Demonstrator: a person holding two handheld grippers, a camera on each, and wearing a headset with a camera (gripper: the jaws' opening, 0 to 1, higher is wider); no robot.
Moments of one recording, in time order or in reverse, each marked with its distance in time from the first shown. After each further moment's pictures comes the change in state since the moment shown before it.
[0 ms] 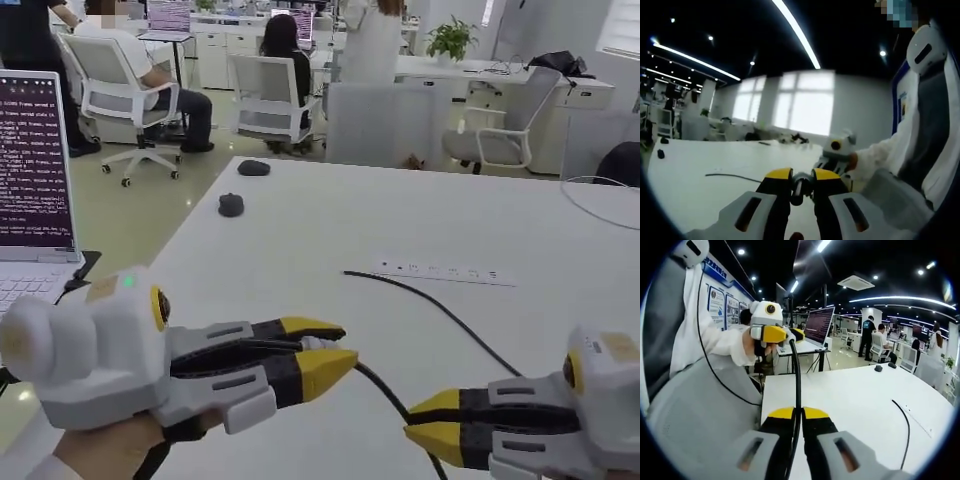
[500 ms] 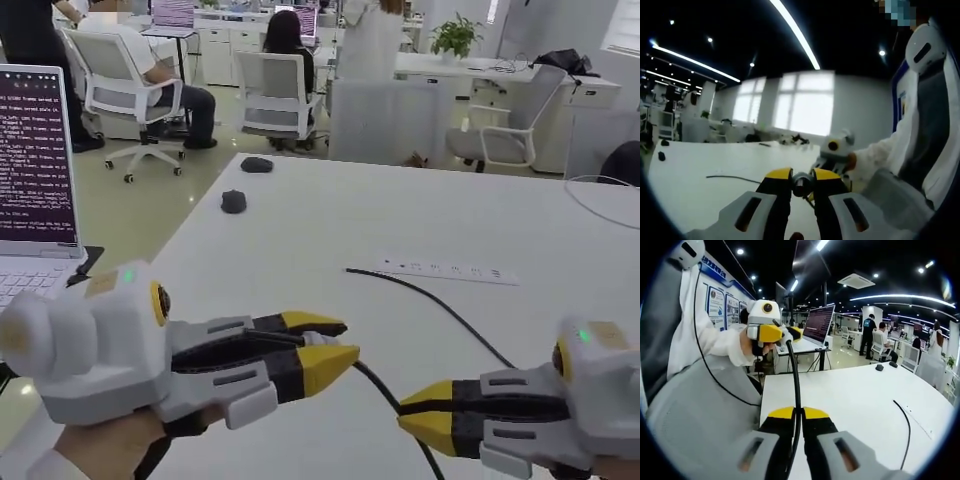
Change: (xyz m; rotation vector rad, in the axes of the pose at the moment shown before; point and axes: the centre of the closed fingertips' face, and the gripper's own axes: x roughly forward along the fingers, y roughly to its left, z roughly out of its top) left arm 0.000 0.001 0.002 0.014 -0.007 0.001; right arm 0.011 -0.004 0.000 -0.013 0.024 0.004
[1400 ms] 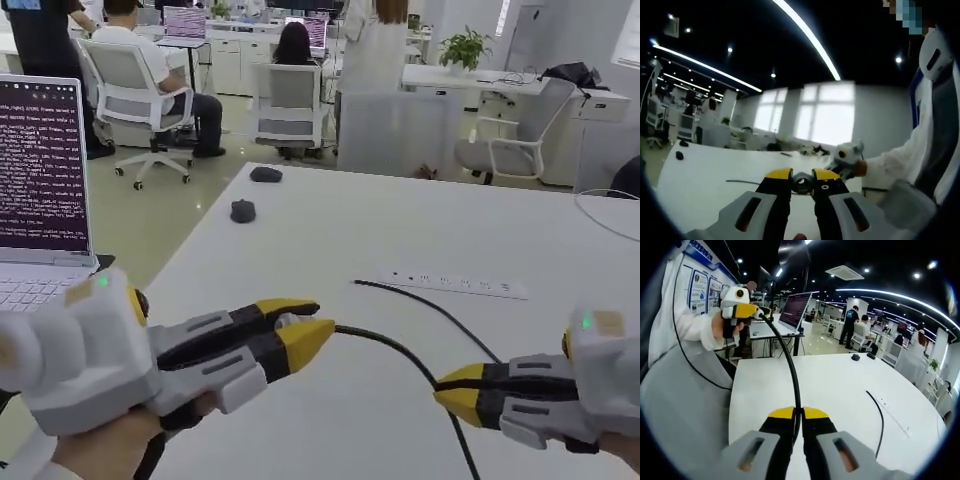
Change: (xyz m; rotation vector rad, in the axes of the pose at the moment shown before) left arm -0.022 0.039 0.020 -0.017 -0.109 0.204; right arm -0.021 -0.077 -0.019 -0.020 0.137 -0.189
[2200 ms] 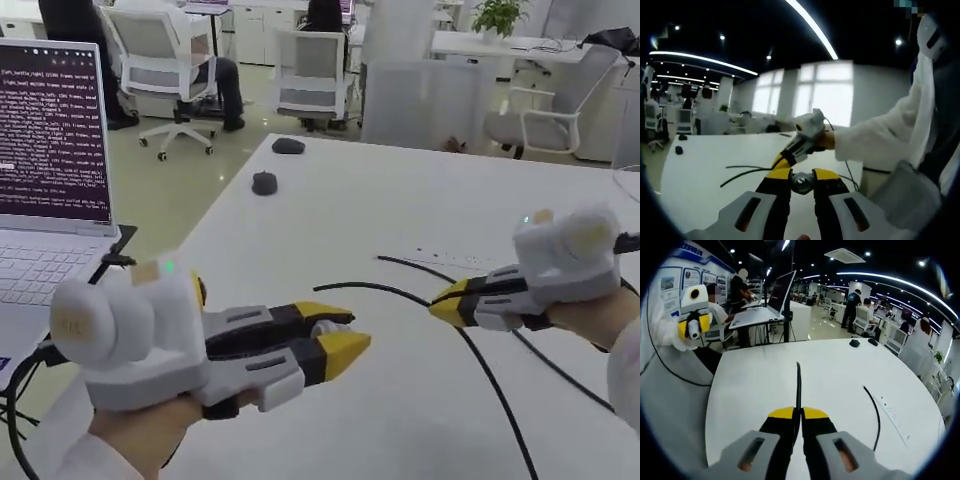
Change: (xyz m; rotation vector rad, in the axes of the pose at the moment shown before) left arm 0.010 -0.001 -0.042 0.039 0.190 -0.017; right arm 0.083 -0.067 -0.009 0.049 0.171 0.061
